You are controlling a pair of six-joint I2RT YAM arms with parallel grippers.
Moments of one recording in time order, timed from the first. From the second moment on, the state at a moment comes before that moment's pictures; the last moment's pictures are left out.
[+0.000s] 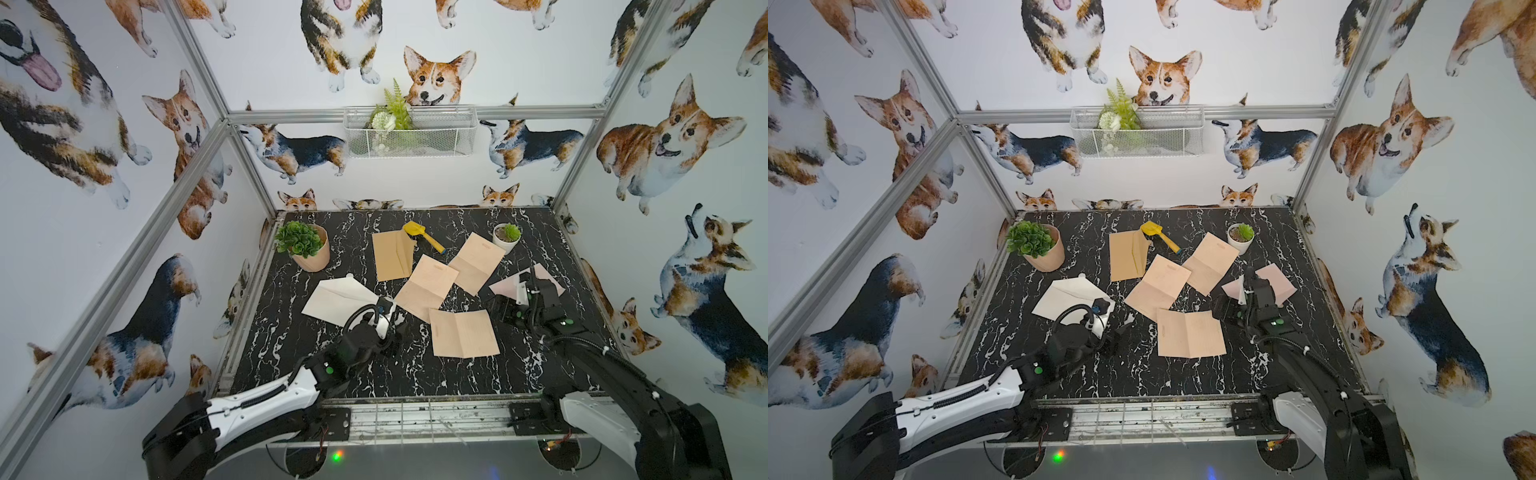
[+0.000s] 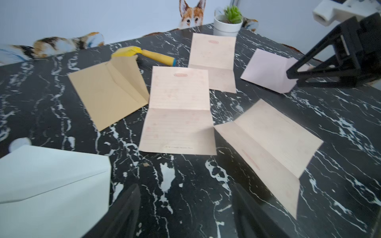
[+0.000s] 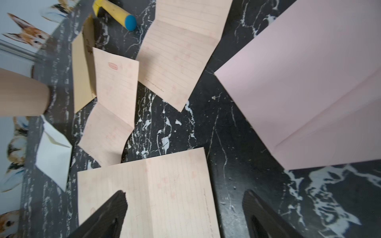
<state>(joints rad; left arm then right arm) -0.96 0.83 0.26 0.20 -0.36 -0.21 0.27 1.05 0.57 -0.37 -0.16 0.53</state>
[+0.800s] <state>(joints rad) -0.91 0.83 0.19 0.19 -0.62 -0.20 0.00 1.31 0.46 0.21 0.27 0.26</state>
